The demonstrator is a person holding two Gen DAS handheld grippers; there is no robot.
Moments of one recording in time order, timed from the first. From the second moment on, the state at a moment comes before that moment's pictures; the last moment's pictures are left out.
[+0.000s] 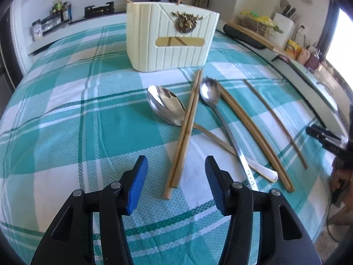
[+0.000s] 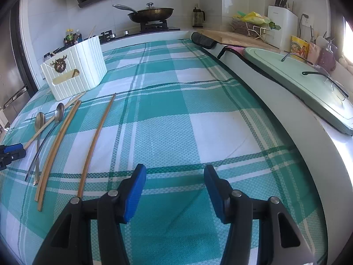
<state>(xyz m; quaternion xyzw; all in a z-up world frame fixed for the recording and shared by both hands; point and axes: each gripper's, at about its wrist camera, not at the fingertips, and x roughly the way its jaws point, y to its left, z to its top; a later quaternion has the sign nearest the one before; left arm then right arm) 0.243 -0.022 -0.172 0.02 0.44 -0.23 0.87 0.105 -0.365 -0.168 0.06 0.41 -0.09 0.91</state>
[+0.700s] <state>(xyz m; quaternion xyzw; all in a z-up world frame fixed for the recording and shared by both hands) 0.255 -0.032 -0.182 0.05 0.45 -0.22 0.87 0.106 -0.365 -0.170 0.06 0.41 -0.09 0.90</state>
